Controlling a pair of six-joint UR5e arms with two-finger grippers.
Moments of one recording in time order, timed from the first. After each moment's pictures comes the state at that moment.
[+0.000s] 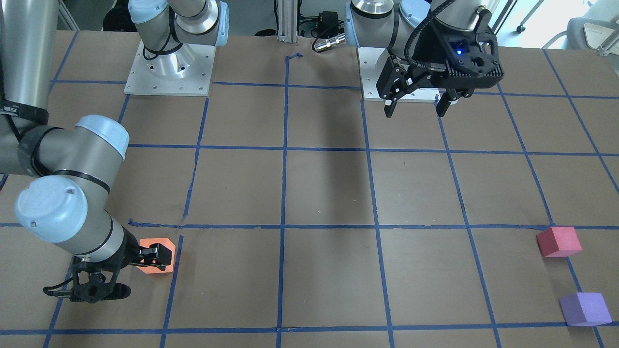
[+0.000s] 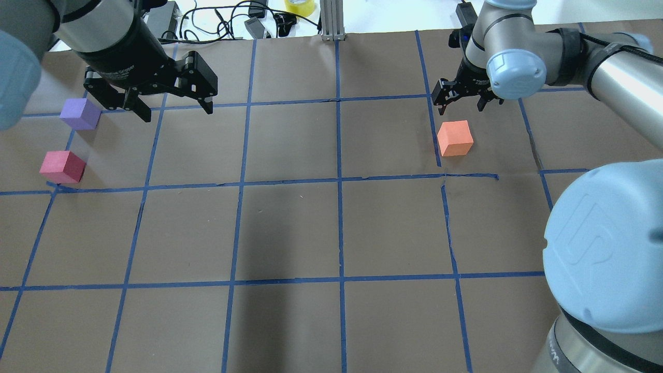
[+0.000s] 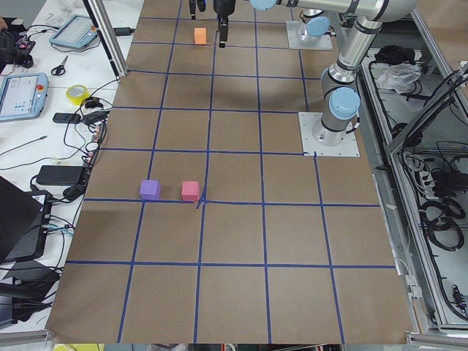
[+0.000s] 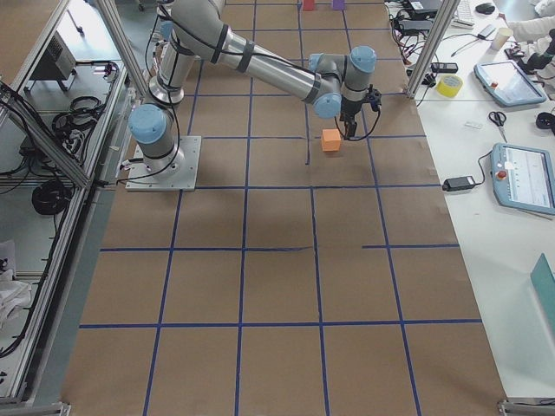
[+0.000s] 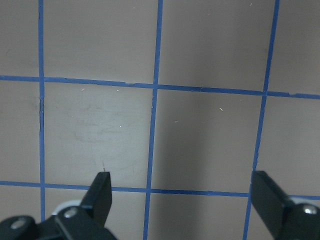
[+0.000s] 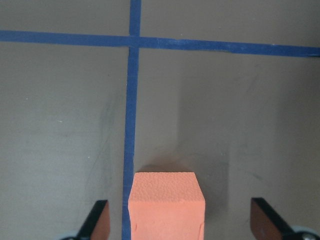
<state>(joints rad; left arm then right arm) -1.60 -1.53 -1.54 -1.55 1.55 -0.12 1.50 -1.02 1.50 -2.06 -1.56 -0.14</state>
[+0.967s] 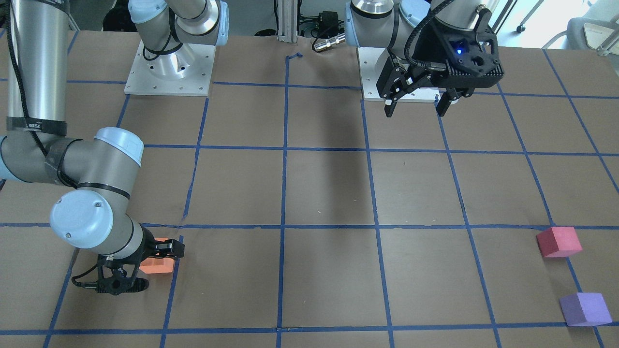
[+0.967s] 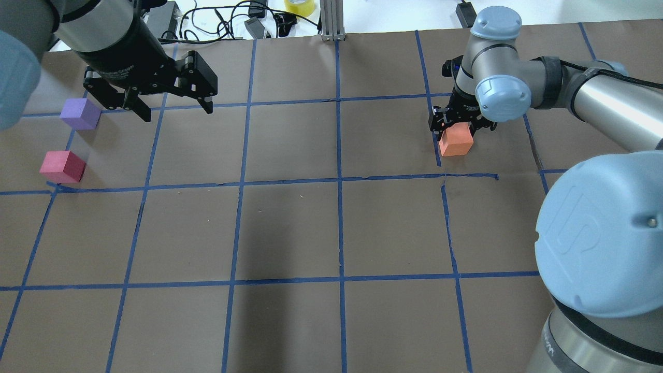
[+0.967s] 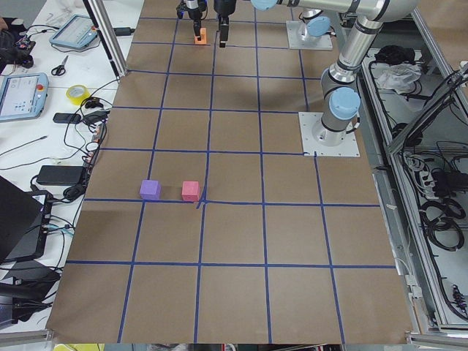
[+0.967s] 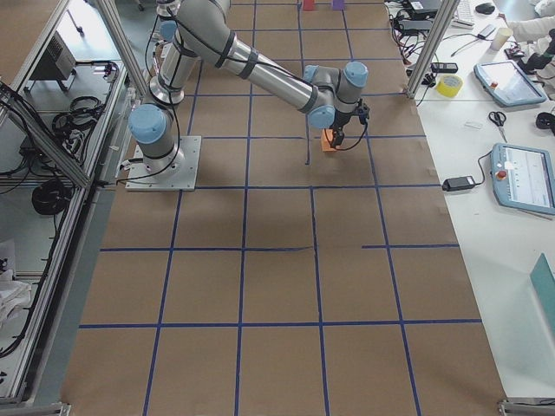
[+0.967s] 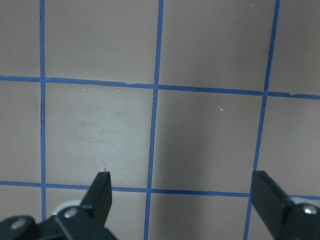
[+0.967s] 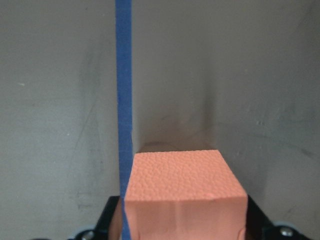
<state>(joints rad) -1.60 -1.53 -1.54 -1.55 1.55 -0.12 1.50 -1.00 1.58 -2.07 -1.57 -0.09</state>
